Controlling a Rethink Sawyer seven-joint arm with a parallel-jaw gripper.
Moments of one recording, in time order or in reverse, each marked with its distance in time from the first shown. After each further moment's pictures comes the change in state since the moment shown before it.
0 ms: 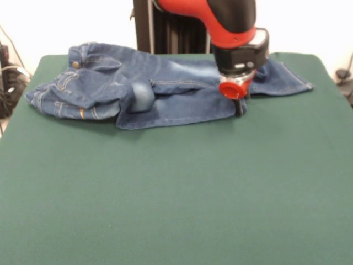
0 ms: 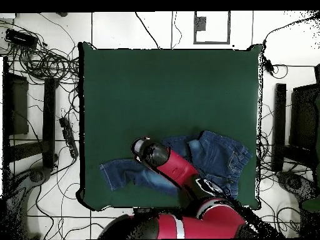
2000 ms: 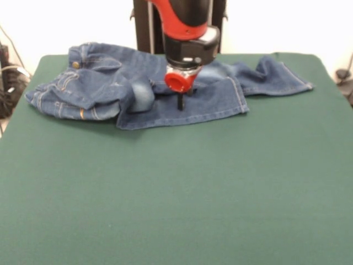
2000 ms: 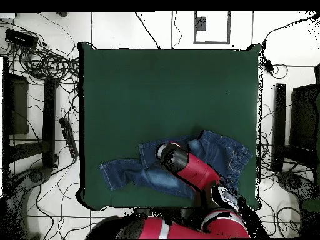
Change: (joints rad) arm 0.050 0.013 -0.242 -0.074 -0.112 0.007 0.000
